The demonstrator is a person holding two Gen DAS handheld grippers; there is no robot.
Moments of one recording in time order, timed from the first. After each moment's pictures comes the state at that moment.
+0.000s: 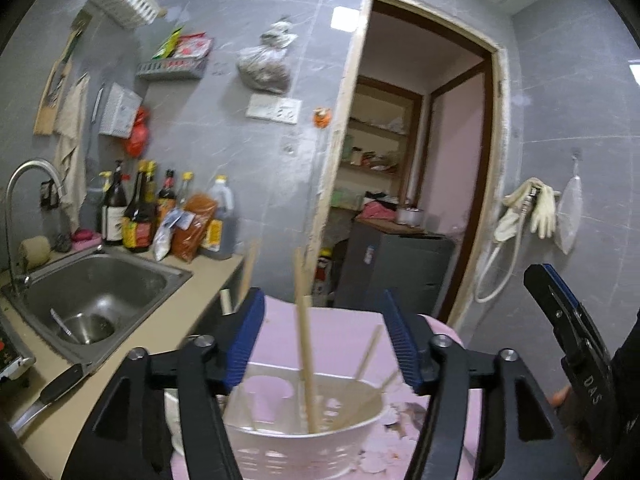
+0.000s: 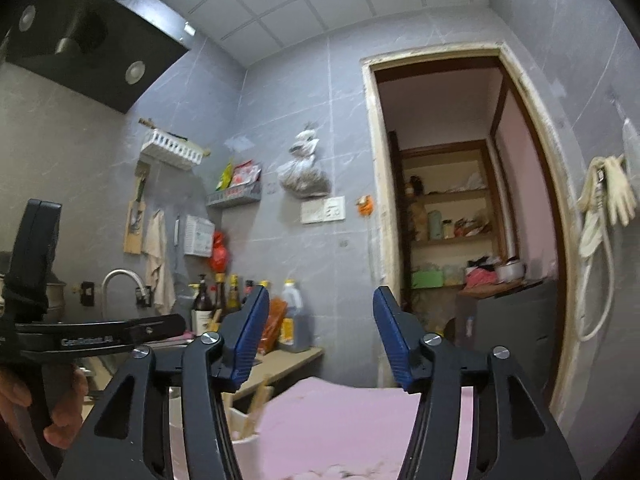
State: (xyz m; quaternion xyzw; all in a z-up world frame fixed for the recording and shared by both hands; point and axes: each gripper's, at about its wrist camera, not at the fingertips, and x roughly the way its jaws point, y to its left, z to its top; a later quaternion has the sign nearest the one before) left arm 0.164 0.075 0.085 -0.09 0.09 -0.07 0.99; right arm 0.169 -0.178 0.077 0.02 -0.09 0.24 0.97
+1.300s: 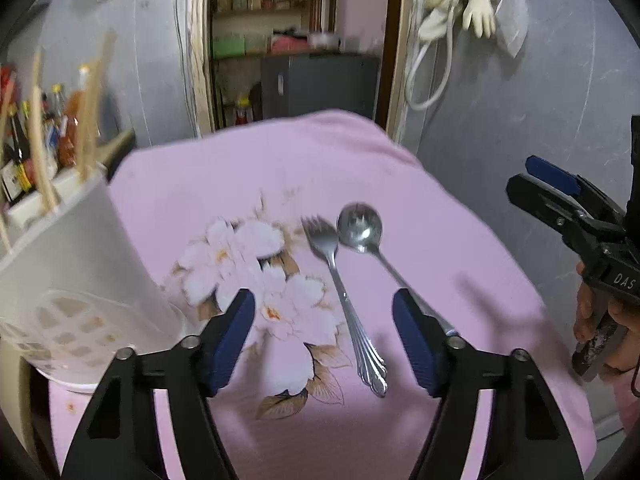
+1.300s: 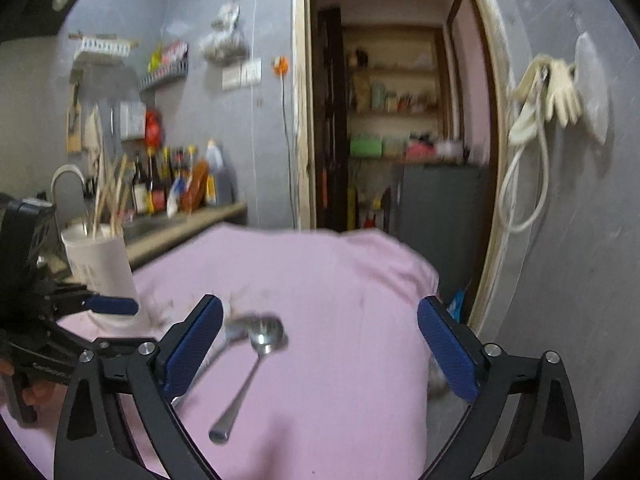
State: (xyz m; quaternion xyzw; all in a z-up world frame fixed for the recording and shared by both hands) left arm 0.225 -0.083 -0.045 0.06 0.37 -0.19 0.91; right arm 0.209 -0.303 -0.005 -0.03 0.20 0.18 0.96
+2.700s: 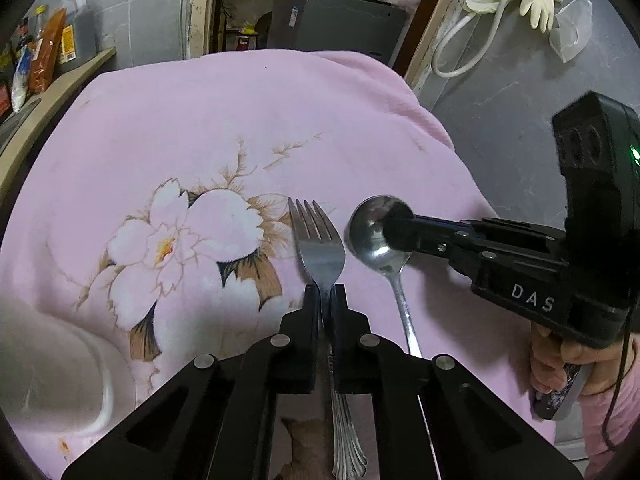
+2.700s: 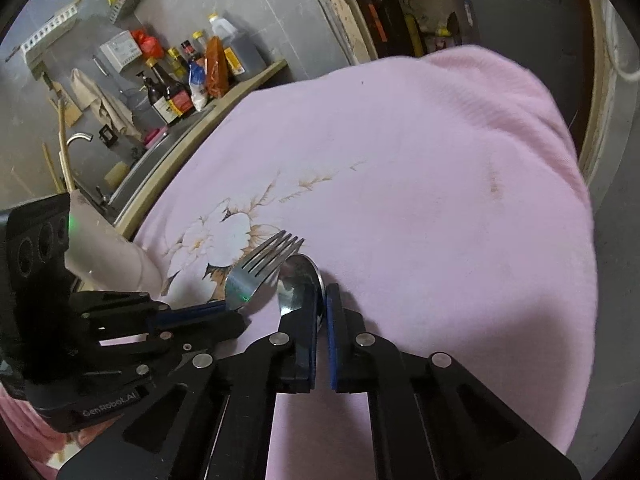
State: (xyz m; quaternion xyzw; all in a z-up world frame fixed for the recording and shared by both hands) left arm 0.301 -0.090 -0.070 -0.02 0.48 -0.19 0.86; right arm 0.331 -0.262 -0.061 0.04 0.45 0.29 0.84
